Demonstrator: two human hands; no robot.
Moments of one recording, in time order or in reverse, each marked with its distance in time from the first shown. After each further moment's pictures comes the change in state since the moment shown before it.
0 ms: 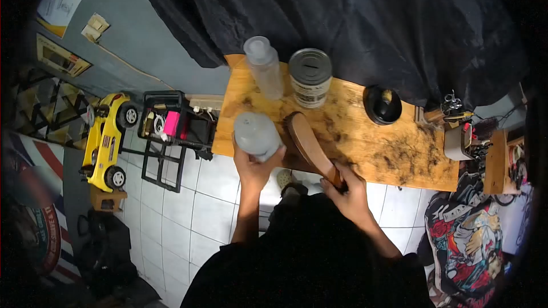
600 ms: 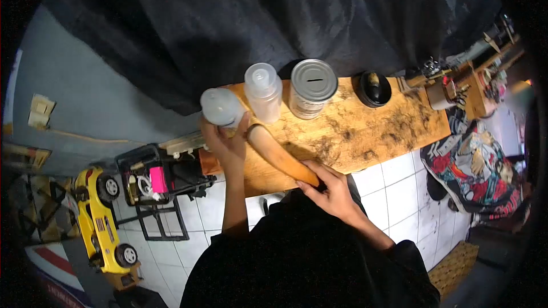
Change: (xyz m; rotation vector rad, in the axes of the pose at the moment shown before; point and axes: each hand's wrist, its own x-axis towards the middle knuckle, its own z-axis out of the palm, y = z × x) left_hand 0.164 -0.070 -0.027 0.000 -0.020 0.265; right_hand 0.048 -0.057 0.108 -0.024 0.230 -0.038
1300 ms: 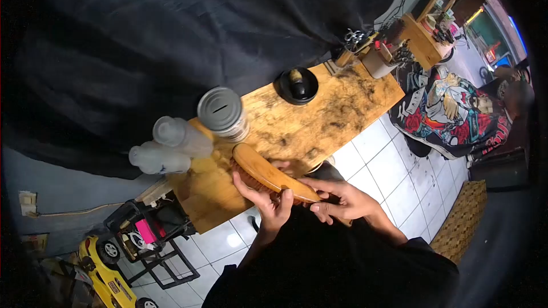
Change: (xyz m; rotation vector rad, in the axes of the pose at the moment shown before) left_hand -0.146 0.124 0.079 -0.705 -0.447 -0.175; right_hand -0.050 -0.009 -0.125 0.607 -0.292 0.403
